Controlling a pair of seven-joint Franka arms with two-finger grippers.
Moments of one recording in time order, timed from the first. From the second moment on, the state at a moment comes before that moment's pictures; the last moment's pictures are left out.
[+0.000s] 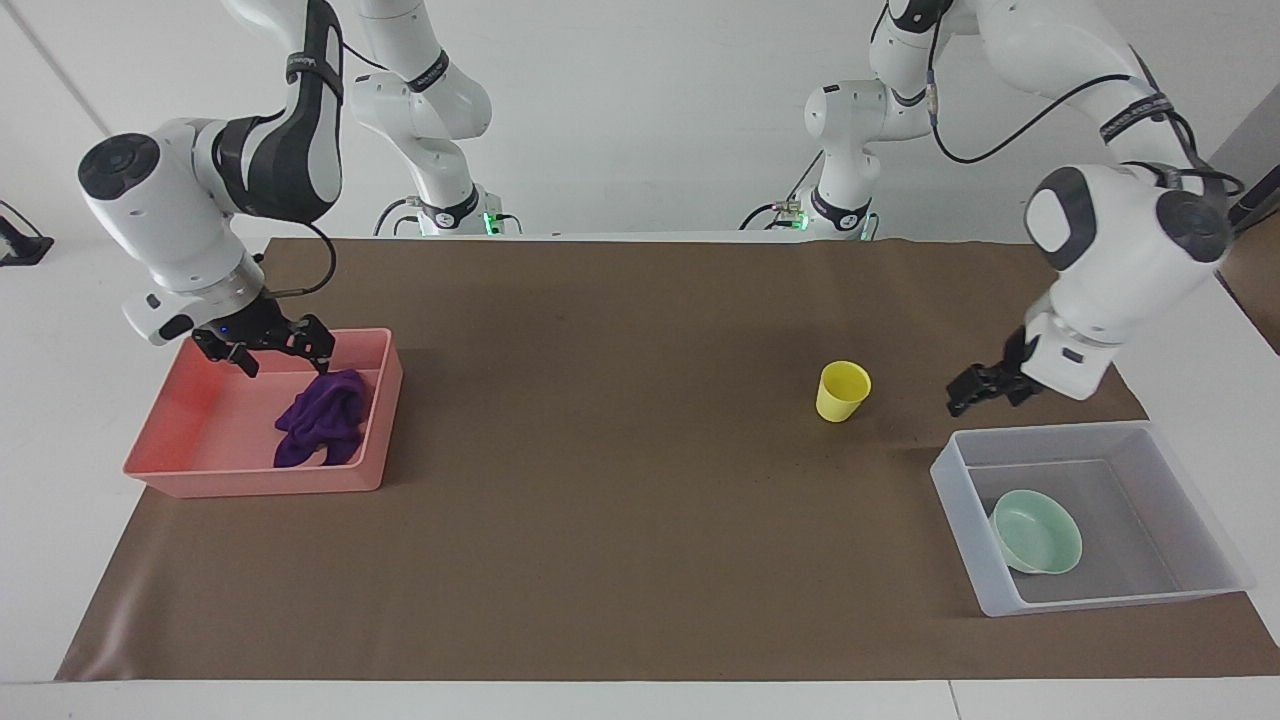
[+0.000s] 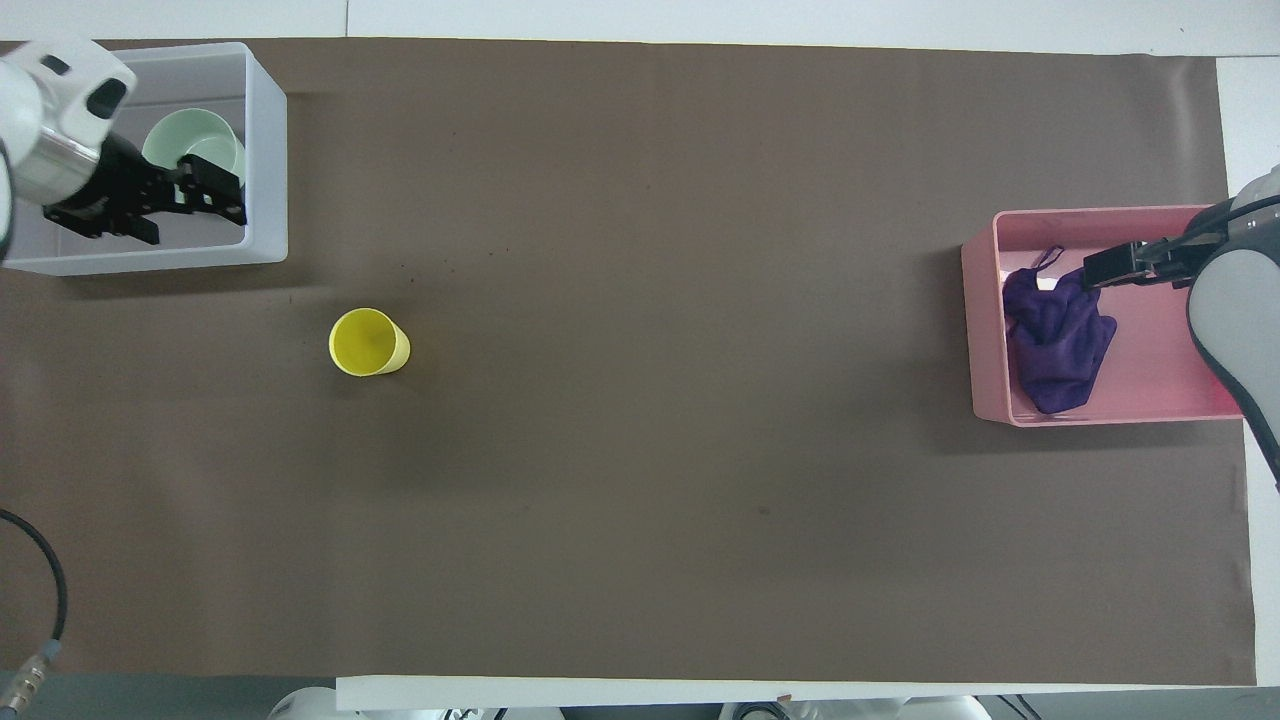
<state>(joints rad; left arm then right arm) -0.12 0.20 -0.04 -1.75 -0.06 1.86 -0.23 -0.09 0.04 -0.04 -1.86 -0.01 1.87 -0.16</state>
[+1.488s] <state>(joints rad) -0.25 0.03 -0.03 -2.24 -0.06 2.30 -0.41 0.00 -0.08 -0.03 -1.62 -0.01 1.35 -0.16</state>
